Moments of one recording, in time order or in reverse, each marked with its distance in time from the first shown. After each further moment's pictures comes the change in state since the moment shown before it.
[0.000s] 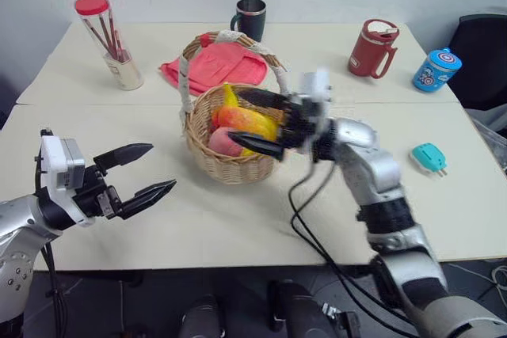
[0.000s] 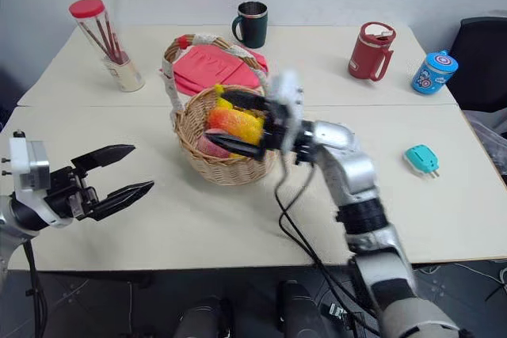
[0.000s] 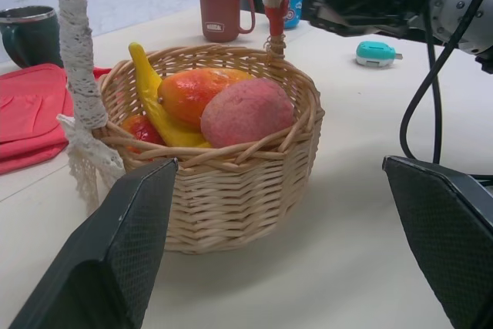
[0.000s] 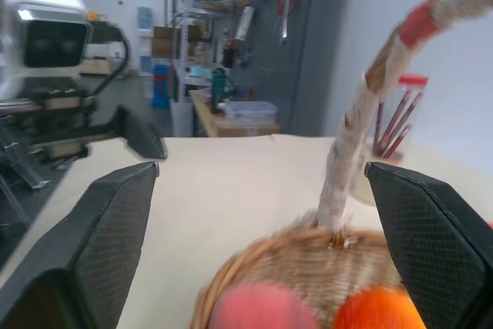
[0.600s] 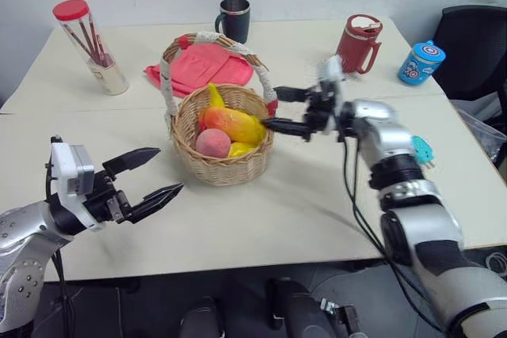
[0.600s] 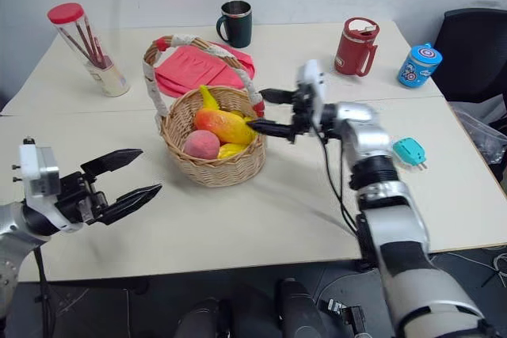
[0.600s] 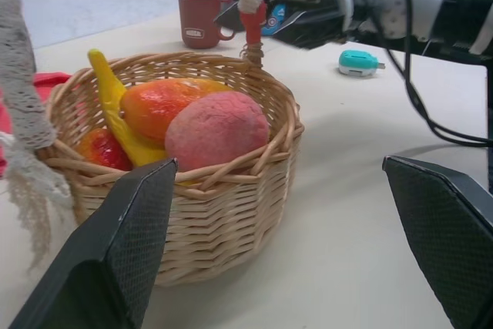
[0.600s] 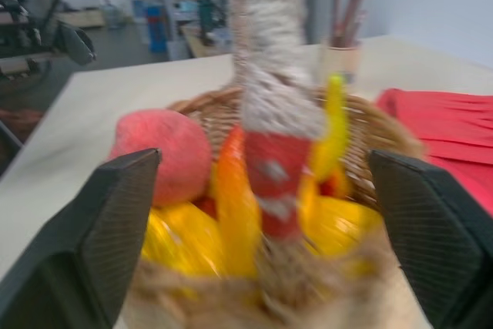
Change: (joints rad) left arm 0.017 -0.048 -0.042 -0.046 -0.007 -0.009 0.051; right arm -0.402 0.057 -0.022 0.852 -0.226 -0.293 0.270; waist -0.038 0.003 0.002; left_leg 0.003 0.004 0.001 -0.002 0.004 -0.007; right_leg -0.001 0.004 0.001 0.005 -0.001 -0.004
